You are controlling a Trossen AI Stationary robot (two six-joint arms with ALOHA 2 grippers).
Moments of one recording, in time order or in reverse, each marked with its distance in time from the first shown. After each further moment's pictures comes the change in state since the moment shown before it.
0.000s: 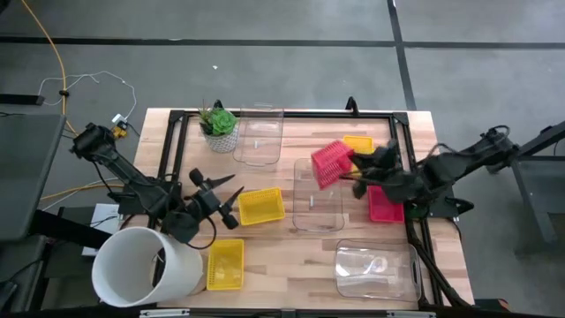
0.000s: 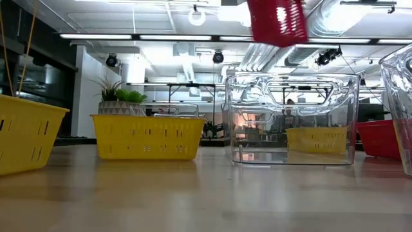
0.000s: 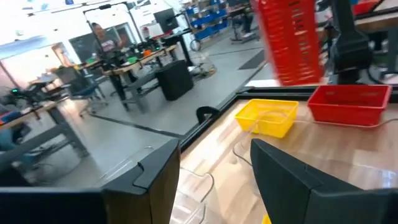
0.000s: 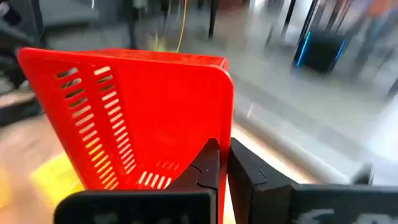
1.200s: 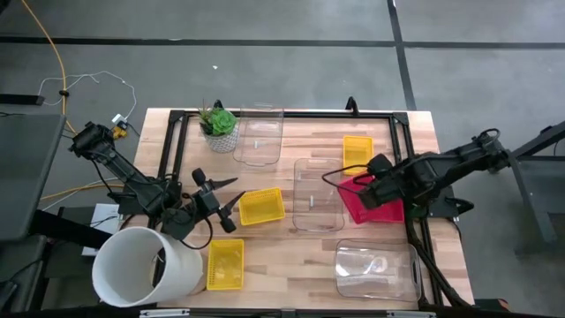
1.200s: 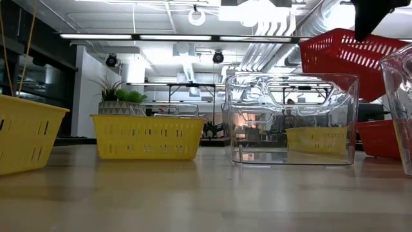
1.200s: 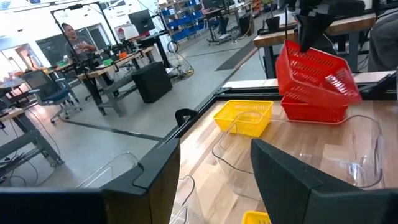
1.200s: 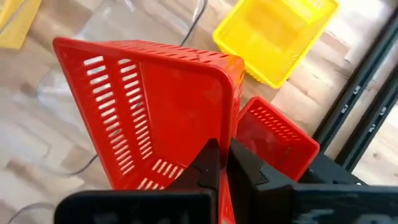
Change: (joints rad) left arm -0.008 -0.024 -0.004 0.042 0.098 0.061; right arm -0.074 0.208 0.193 -0.761 -0.665 0.652
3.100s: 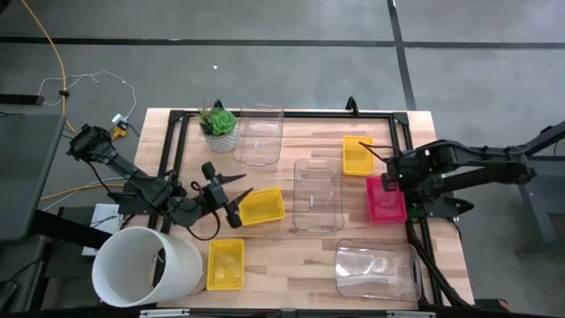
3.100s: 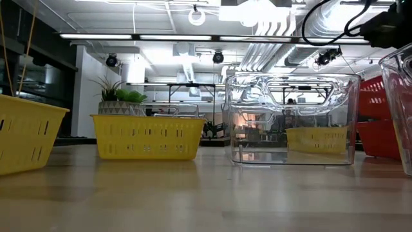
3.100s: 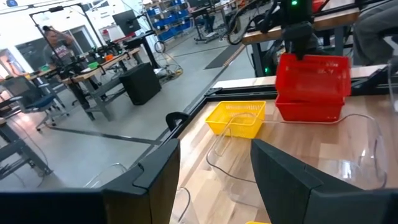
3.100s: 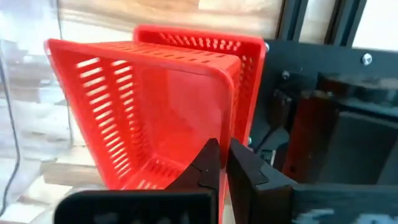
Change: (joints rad) left arm 0.111 0.001 0.000 0.080 0.170 0.121; right arm -0.348 -0.433 -0.415 0.000 -0.336 0.179
